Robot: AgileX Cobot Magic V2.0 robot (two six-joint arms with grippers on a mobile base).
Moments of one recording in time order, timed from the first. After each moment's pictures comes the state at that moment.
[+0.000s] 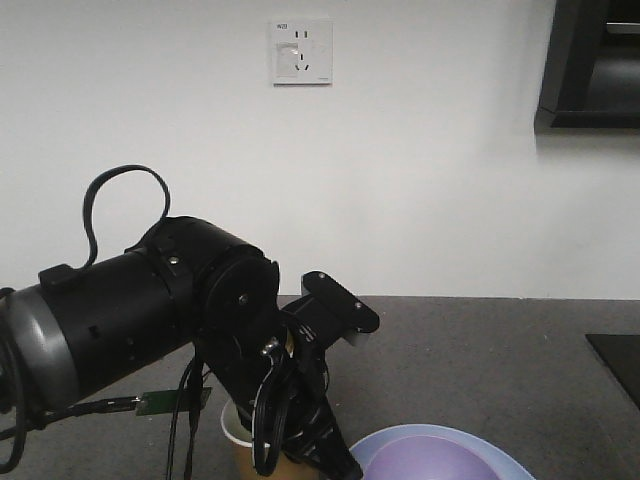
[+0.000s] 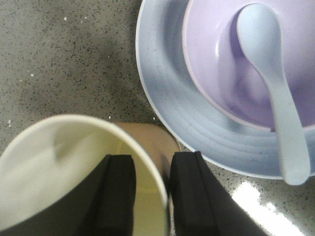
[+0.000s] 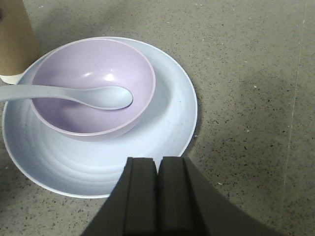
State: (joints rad) left arm -0.77 1.80 -1.70 0.01 1.16 0.15; right arm 0.14 0.66 -0.65 0.20 0.76 -0.30
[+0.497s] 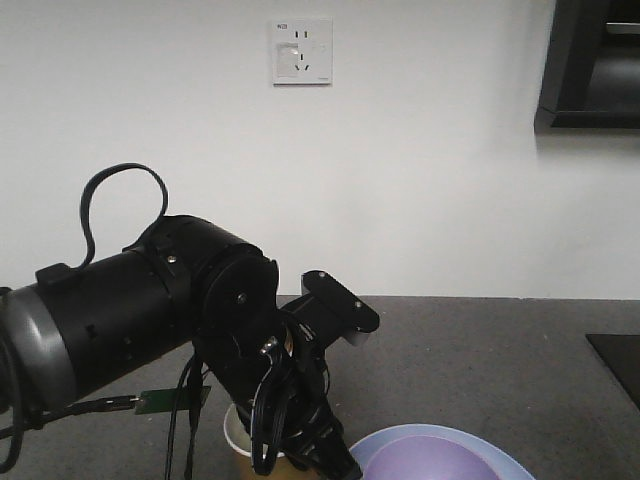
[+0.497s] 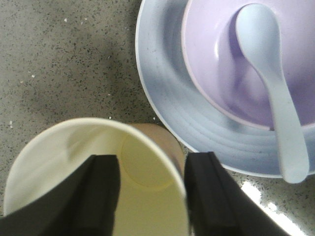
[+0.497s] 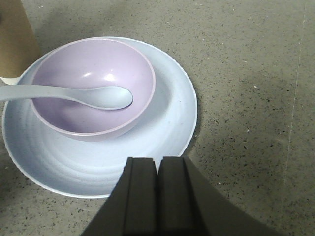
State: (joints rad) left arm -0.77 1.80 -1.70 0.01 1.16 0.16; right arm 0.14 0.66 -0.65 0.20 0.76 -0.30
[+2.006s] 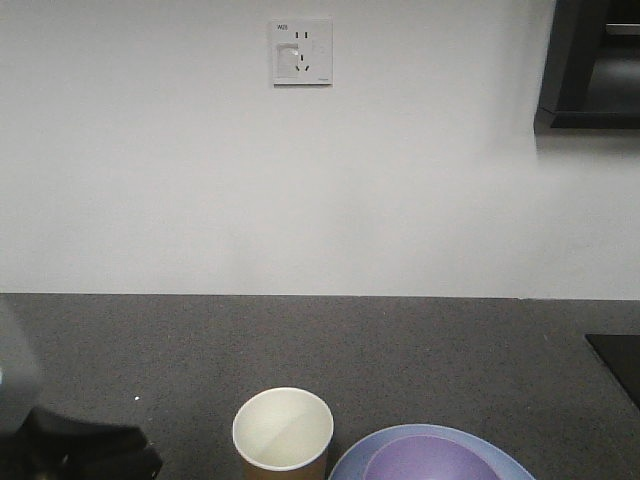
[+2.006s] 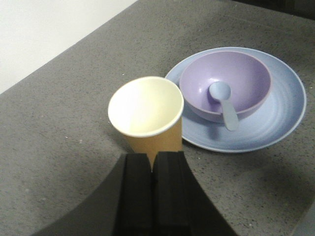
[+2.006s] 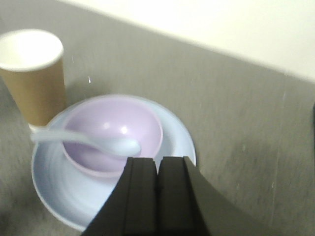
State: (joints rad) left arm -0.77 0.87 -0.85 0.03 0.56 0.11; right arm 0.14 0.42 -0.63 0.30 0.69 -0.42
